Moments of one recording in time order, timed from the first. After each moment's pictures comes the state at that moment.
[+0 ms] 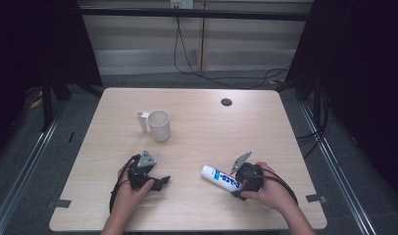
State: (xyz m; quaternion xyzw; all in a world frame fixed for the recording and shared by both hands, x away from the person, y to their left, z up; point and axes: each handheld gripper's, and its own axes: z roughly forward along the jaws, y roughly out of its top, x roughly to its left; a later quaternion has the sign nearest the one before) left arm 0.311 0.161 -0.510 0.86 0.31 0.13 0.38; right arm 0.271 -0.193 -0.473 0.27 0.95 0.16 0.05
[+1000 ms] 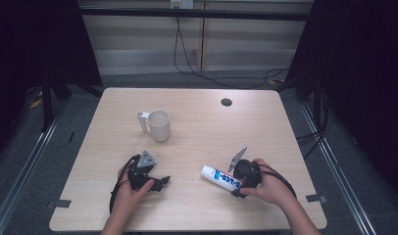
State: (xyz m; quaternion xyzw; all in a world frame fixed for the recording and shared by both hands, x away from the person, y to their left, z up) left arm 0.310 0.162 -0.509 0.86 0.31 0.13 0.38; right arm 0.284 -0.189 -0.472 0.26 0.96 0.13 0.02
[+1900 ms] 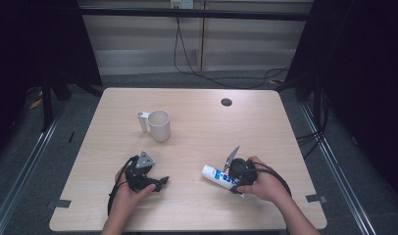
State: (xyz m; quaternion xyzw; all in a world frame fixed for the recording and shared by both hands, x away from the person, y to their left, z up) left arm 0.306 0.165 -0.509 0.86 0.33 0.13 0.37; right arm 0.289 -0.175 -0.467 0.24 0.97 0.10 0.02
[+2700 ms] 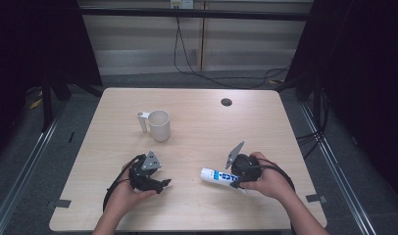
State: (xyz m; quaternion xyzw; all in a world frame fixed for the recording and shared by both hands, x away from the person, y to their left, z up) left arm 0.297 0.148 -0.479 0.90 0.24 0.13 0.34; right arm 0.289 -0.179 -0.444 0.20 0.97 0.14 0.02
